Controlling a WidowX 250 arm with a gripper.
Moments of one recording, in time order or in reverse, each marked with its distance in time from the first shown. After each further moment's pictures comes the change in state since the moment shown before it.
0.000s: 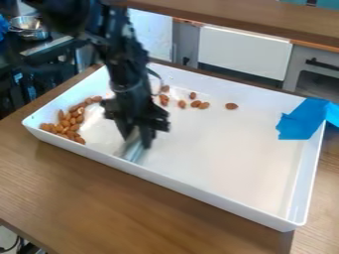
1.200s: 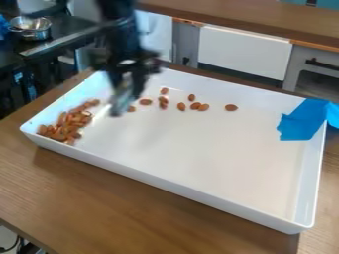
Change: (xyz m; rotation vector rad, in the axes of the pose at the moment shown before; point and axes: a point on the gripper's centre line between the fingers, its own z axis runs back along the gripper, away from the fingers) arm 0.051 -0.020 0.059 -0.097 0.018 0.068
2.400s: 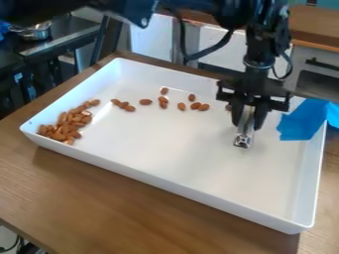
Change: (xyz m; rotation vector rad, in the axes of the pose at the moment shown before) arm 0.033 -0.146 -0.079 0.075 0.006 -0.053
